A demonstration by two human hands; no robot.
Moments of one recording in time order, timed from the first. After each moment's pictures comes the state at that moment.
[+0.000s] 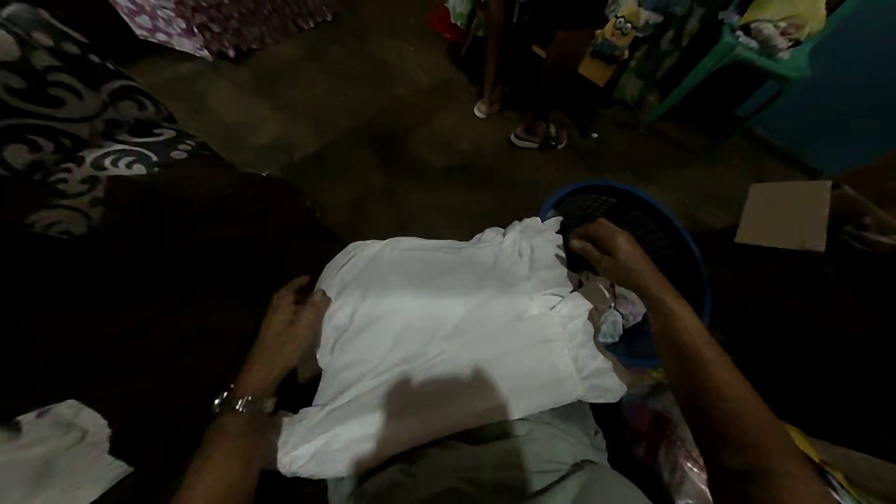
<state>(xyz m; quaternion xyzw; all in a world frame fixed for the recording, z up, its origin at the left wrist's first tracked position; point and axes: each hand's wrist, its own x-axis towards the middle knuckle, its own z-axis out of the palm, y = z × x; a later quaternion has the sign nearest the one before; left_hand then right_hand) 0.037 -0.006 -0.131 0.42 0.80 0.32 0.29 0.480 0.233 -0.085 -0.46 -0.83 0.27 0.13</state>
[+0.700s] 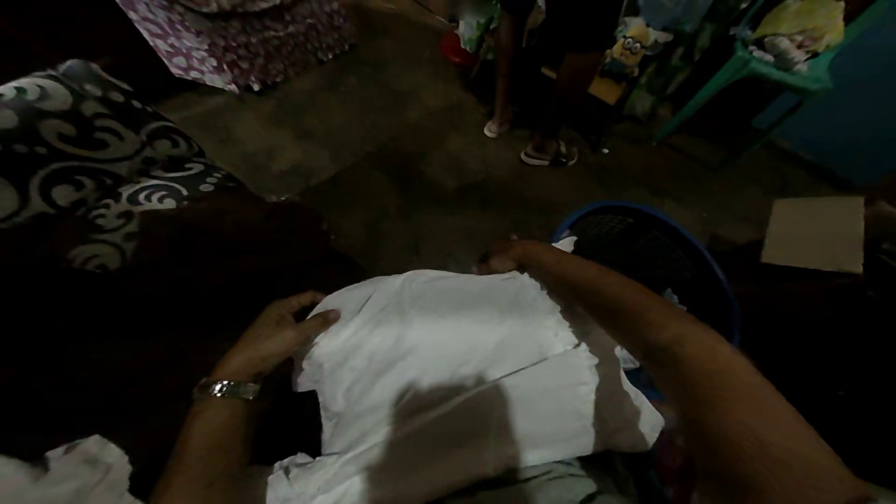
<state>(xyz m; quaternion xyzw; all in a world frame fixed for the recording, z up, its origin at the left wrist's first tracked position) -0.012 0.037 -0.094 0.44 0.75 0.30 0.39 0.286 0.306 -0.150 -0.39 -0.80 0.39 -0.27</state>
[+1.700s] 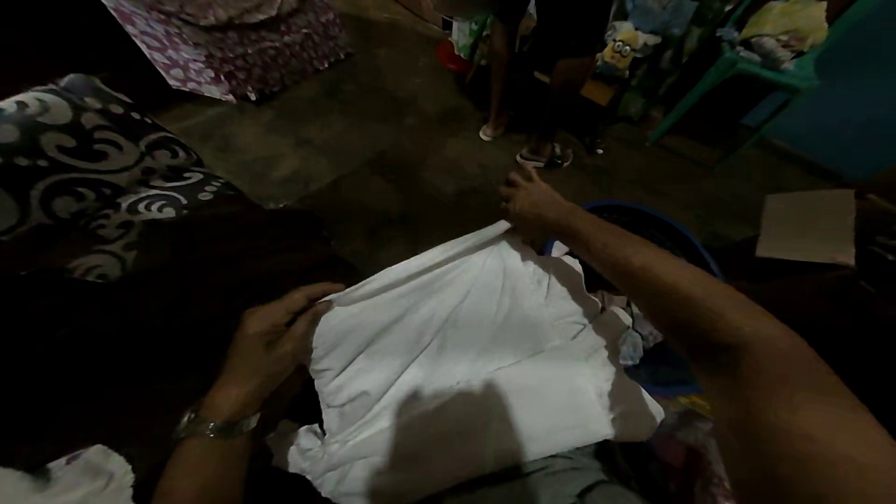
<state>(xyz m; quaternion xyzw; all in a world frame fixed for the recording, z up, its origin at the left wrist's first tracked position) 0.002 0.027 -0.079 0.63 0.64 0.39 0.19 0.322 0.347 -0.074 -0.19 -0.98 -0.04 -0.08</state>
